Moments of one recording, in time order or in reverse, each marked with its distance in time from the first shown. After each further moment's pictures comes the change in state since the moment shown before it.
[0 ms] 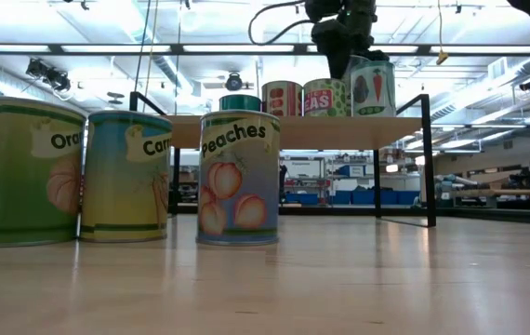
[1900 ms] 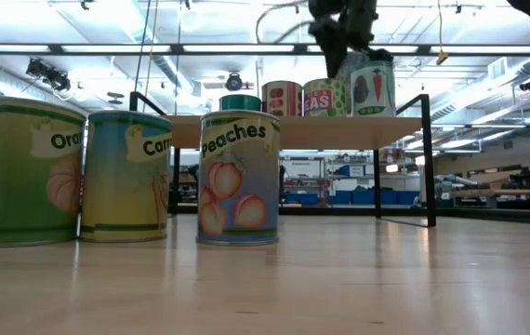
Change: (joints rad) left arm 0.052 0.102 -0.001 0.098 0.066 0.149; right arm -0.033 -0.002 0.042 0.003 -0.083 0.117
